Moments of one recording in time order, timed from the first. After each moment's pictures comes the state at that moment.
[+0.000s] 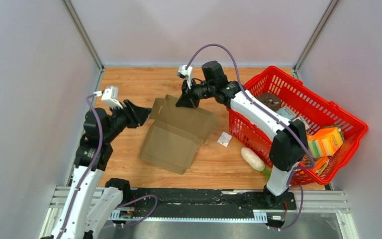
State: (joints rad) left arm -0.16 0.66 0.78 -0.33 0.32 -0.56; right arm 0.65 1.78 1.64 -0.36 -0.76 -0.18
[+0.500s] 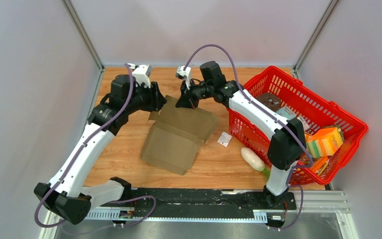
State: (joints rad) left arm -0.40 1.10 1.27 -0.60 0.17 -0.31; right arm 0.65 1.80 1.65 -0.40 -0.74 -0.20
